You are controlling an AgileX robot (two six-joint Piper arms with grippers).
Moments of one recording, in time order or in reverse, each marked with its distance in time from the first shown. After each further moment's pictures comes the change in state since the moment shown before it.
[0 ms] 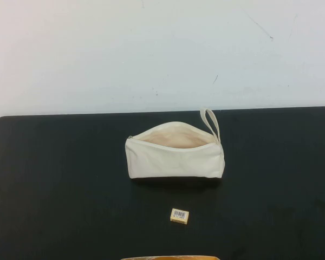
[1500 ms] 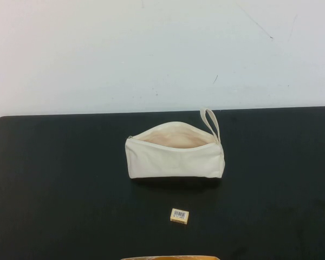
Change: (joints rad) right arm 0.000 0.000 0.002 -0.033 -0.028 0.000; left arm 0.000 0.000 0.000 0.000 0.000 0.002
